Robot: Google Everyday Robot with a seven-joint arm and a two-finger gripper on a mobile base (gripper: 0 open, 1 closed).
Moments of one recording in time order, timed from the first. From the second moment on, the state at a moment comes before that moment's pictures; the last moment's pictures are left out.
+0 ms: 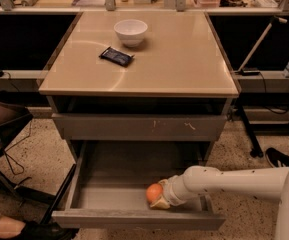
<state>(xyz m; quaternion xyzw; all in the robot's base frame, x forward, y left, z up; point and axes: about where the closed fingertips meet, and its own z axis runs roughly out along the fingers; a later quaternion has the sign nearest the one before) 0.482 -0.056 0.381 -0.55 0.79 0.19 0.22</state>
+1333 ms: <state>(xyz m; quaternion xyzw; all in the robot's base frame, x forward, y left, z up) 0.482 -0.056 0.381 -0.55 0.79 0.19 0.22</state>
